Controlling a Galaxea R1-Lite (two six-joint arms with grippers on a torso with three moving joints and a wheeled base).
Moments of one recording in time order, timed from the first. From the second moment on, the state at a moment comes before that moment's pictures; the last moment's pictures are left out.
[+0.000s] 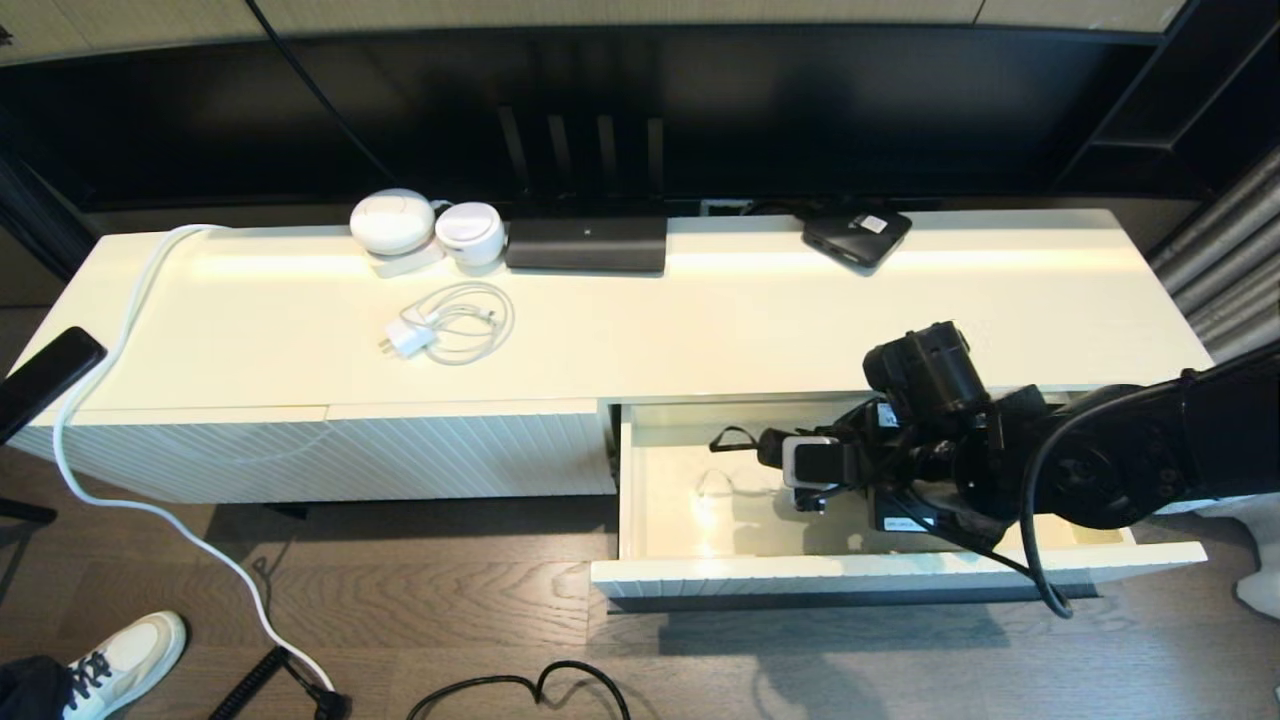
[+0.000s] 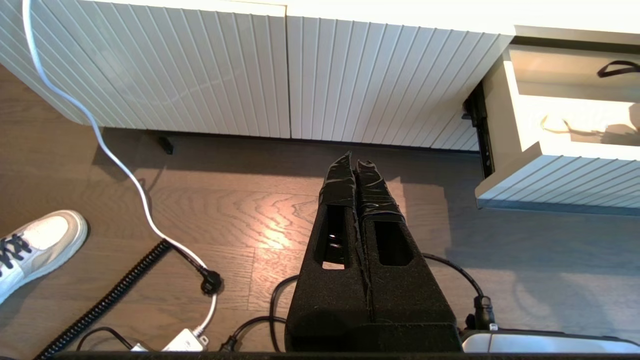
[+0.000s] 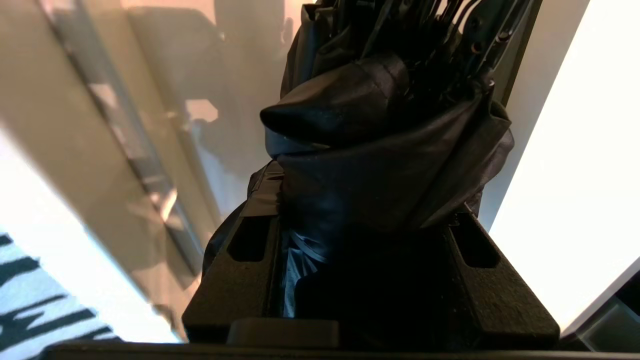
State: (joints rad) left arm 0.00 0.00 0.00 -0.04 0.01 -0.10; right arm 0.48 1.89 -1.13 -0.04 -0.39 -1.16
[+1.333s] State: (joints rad) left arm 0.00 0.00 0.00 -0.04 0.01 -0.10; right arm 0.49 1.59 -1.16 0.06 -0.38 -1.18
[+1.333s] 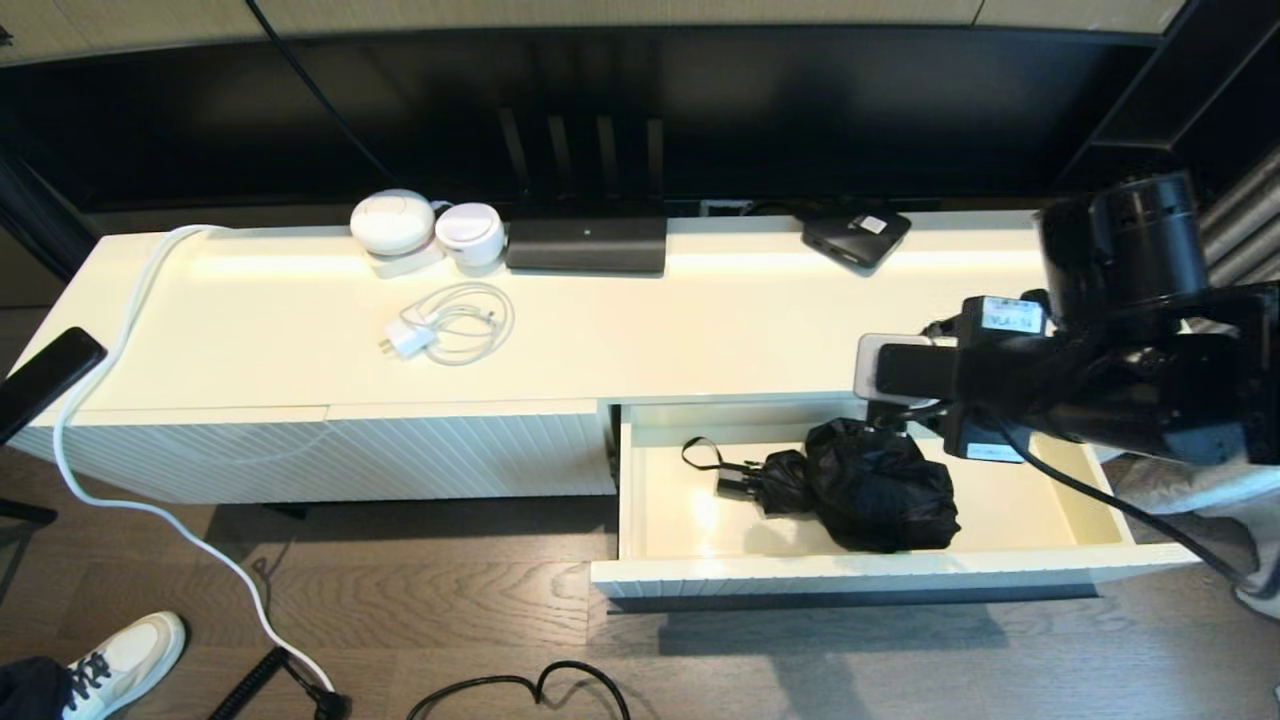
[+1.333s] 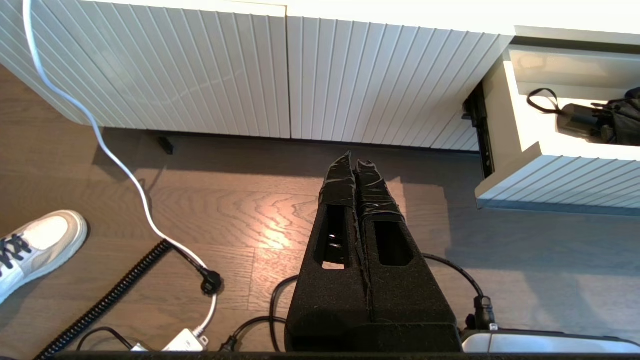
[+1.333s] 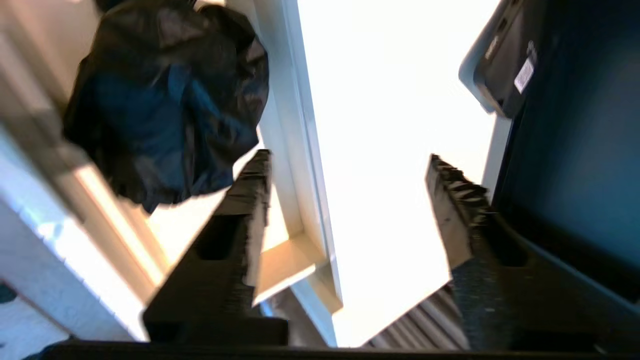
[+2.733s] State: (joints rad) left arm 0.00 0.00 0.00 -0.04 0.01 -0.10; right arm 0.75 1.44 -0.71 0.19 -0.16 -0.85
